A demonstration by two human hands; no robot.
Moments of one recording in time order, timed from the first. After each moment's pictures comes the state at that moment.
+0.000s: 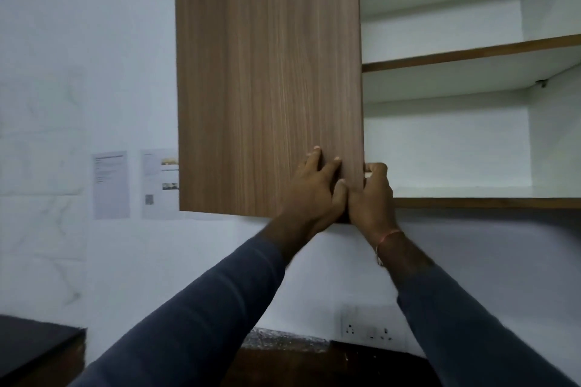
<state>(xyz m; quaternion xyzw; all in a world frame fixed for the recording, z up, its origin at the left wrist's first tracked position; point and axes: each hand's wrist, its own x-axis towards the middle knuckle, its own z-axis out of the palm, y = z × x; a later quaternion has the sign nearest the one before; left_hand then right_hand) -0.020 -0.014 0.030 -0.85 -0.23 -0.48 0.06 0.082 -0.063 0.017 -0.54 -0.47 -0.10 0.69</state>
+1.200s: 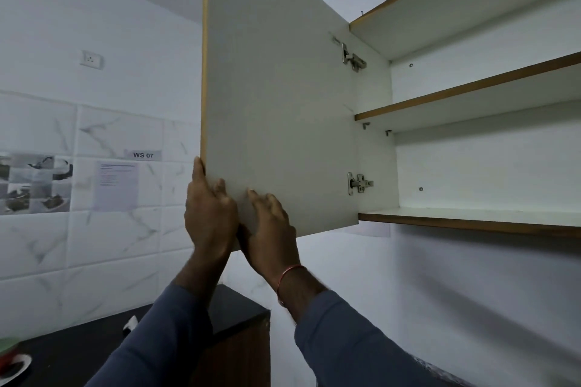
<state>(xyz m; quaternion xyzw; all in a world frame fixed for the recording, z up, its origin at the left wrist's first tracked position) -0.376 -0.044 0.041 -0.44 -0.50 -0.73 0.14 -0.289 -0.016 0.002 -0.35 -0.77 0.01 0.53</state>
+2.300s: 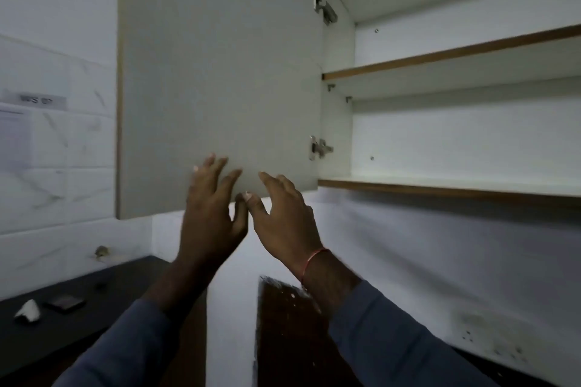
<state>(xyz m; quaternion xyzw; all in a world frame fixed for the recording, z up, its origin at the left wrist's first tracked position) -0.365 0.035 -0.037 -0.67 -0.39 -0.58 0.26 -0.237 0.008 -0.022 -0.50 -0.72 -0.04 0.48</state>
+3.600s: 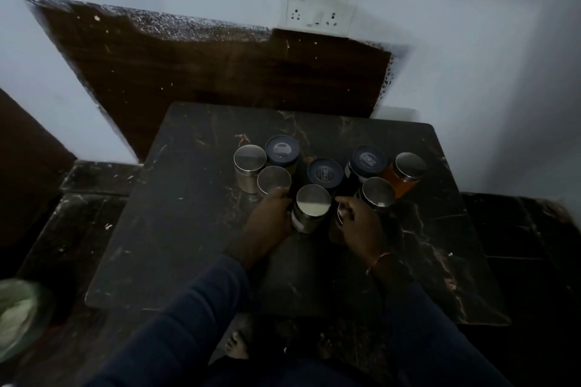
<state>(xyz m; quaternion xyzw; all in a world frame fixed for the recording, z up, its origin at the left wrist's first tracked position) -0.120 -0.129 -0.485 -0.91 -0.27 -0.09 -0.30 0.021 -0.271 -0.471 -0.85 -0.30 0.21 0.36</state>
